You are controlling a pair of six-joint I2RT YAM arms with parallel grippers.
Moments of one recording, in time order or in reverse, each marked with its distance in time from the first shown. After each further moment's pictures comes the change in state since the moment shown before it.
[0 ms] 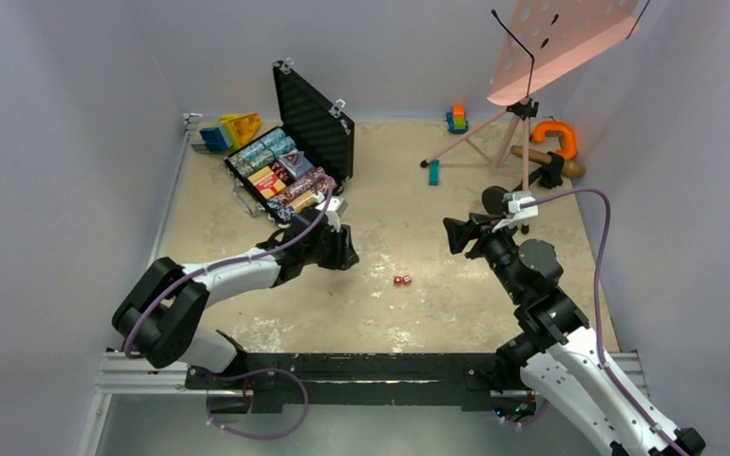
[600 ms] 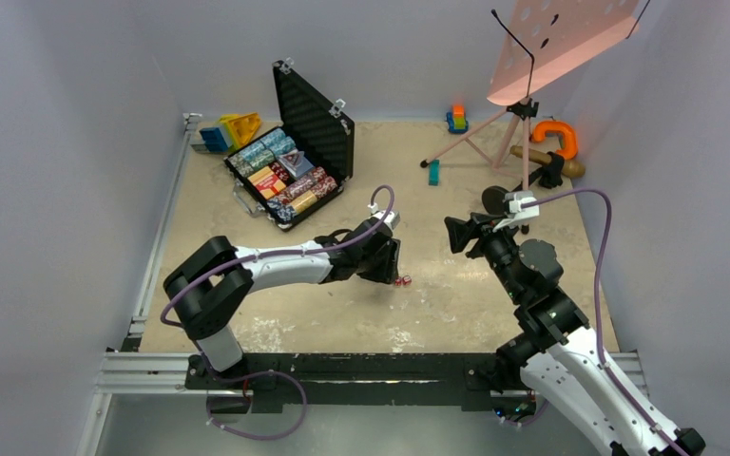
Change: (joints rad) left arm -0.332 0.289 0.338 -0.229 -0.164 -0.156; right arm 0.000 -0.001 0.000 0.000 0.017 0.000
